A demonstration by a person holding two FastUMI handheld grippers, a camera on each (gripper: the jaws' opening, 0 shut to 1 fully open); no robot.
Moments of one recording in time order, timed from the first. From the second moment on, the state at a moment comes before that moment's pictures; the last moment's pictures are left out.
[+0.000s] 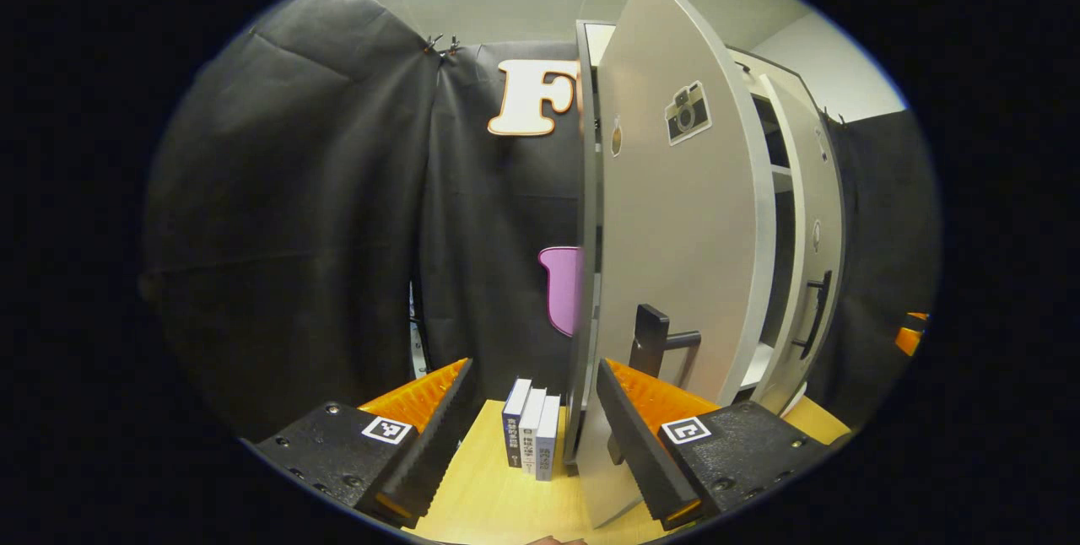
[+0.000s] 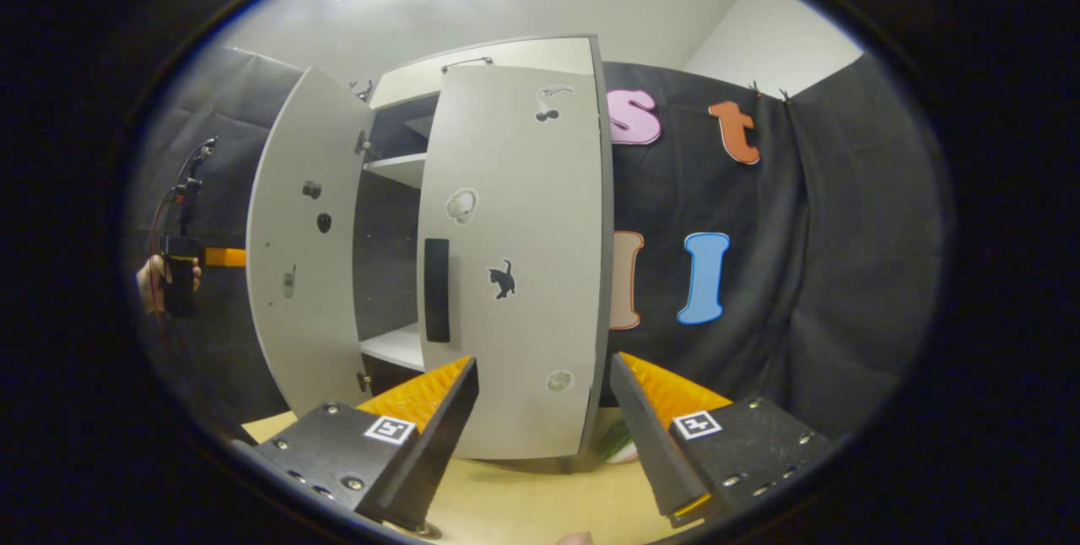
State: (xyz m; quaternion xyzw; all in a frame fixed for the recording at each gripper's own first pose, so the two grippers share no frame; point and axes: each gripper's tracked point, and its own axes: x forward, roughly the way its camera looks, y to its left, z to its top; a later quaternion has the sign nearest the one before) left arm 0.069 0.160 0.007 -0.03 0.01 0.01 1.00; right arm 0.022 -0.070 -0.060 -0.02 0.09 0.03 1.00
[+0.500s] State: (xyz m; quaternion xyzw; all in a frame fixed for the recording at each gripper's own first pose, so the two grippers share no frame) left arm 0.073 0.130 0.009 -0.03 0.01 -0.01 1.00; right arm 0.011 -0.053 -0.052 0.00 0.08 0.03 1.00
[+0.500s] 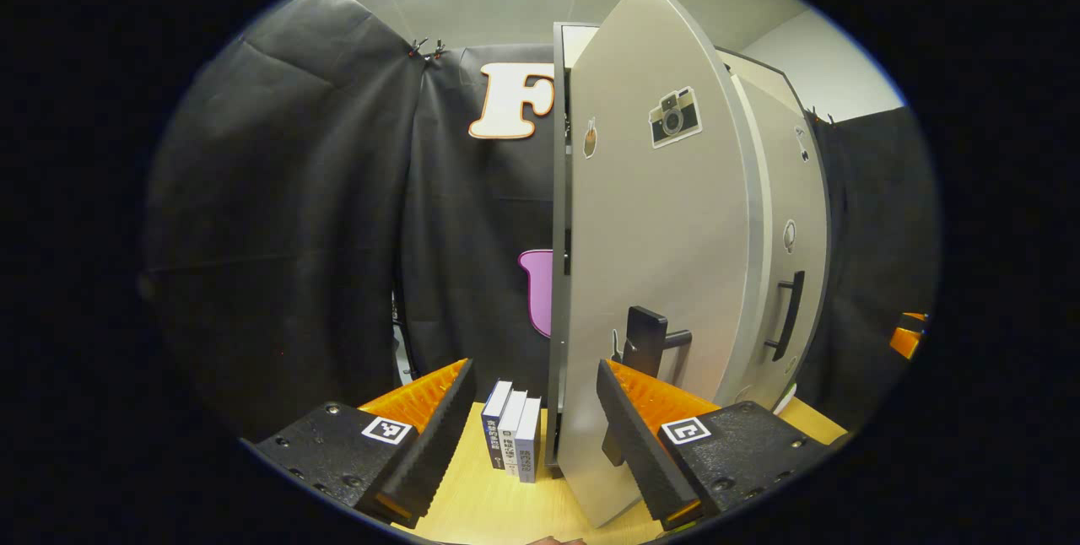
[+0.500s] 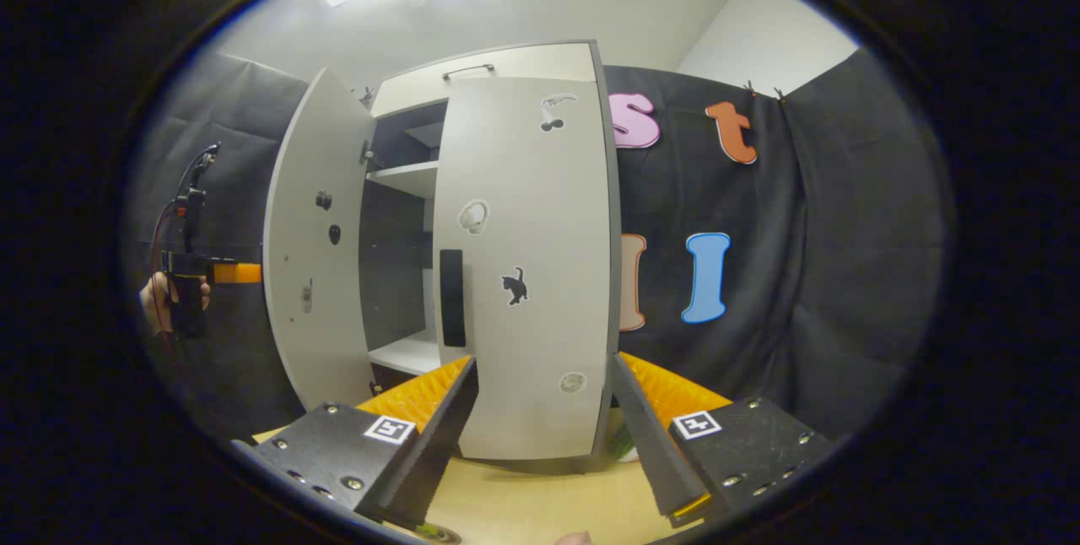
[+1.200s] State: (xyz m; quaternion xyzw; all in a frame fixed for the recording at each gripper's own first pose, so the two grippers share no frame) left arm 0.093 0.059 0.012 -0.03 0.00 -0.10 0.99; right arm 0.000 -0.068 -0.055 0.00 0.08 0.01 1.00
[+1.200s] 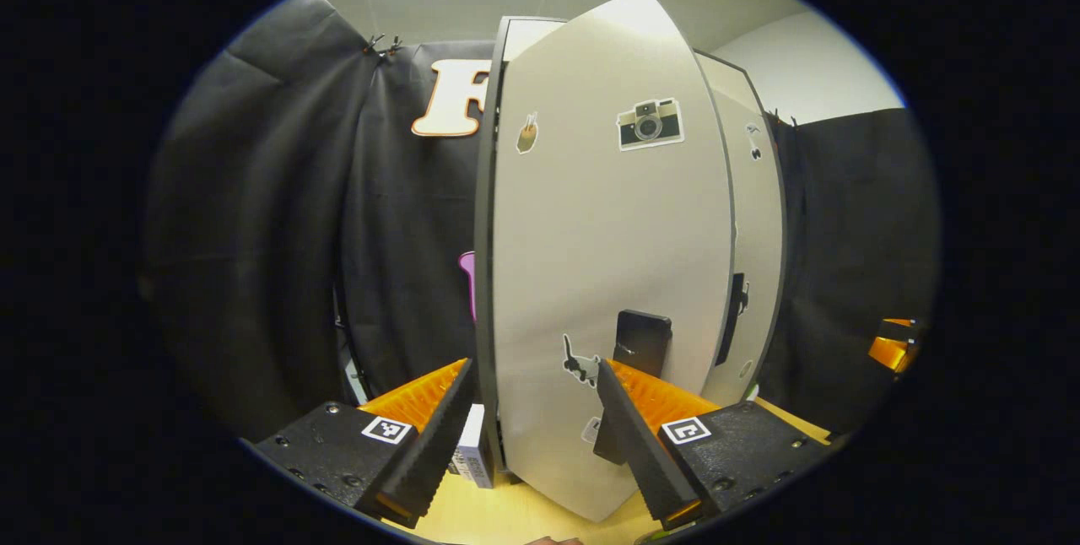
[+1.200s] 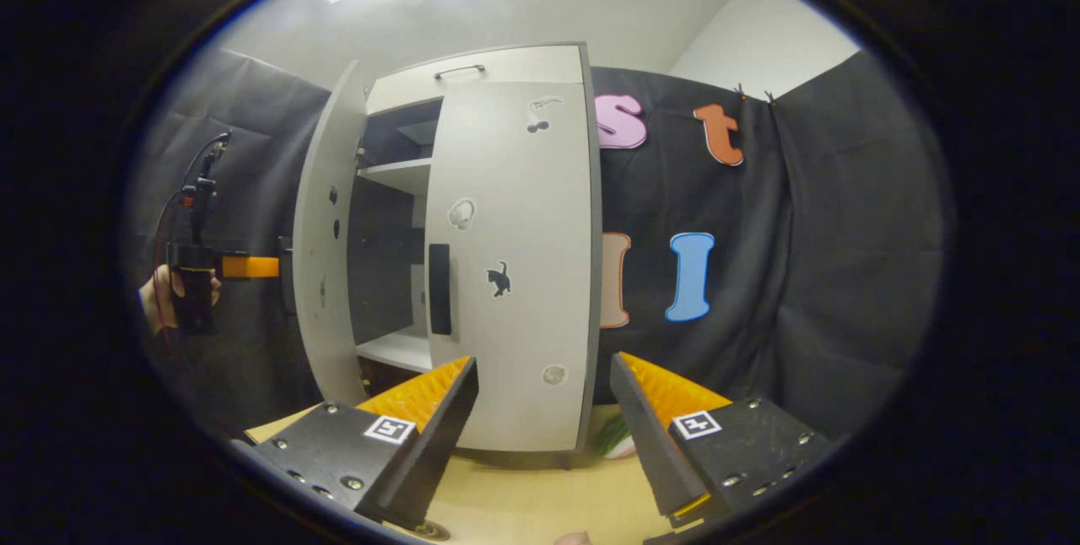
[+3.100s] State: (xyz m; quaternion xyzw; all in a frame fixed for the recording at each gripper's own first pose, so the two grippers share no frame) left arm 0.016 0.067 -0.027 -0.03 0.01 -0.03 1.00; right arm -0.003 0.054 0.002 0.06 0.02 0.04 1.00
